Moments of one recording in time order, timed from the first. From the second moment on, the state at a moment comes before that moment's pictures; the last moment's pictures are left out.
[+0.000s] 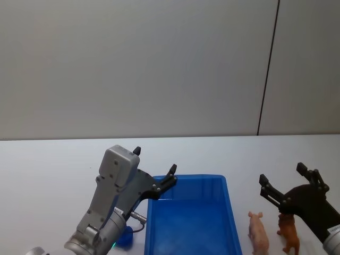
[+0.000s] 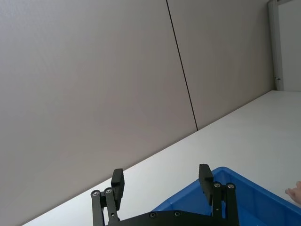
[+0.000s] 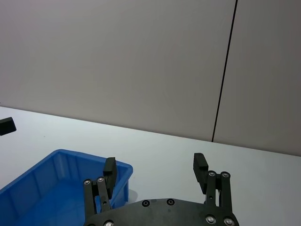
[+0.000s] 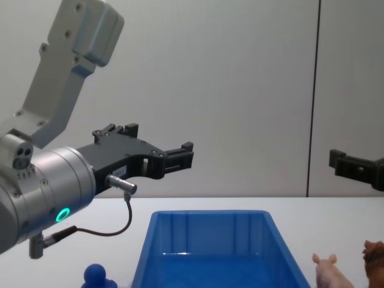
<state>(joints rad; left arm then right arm) -0.24 0.38 0.45 -1.63 -0.20 0.01 -0.01 -0.01 0.34 -0.23 -1.77 0.29 0.03 0.07</state>
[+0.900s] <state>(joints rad) -0.24 0.38 0.45 -1.63 -0.20 0.01 -0.01 -0.10 0.46 -0.15 -1.79 0.39 0.10 0.15</state>
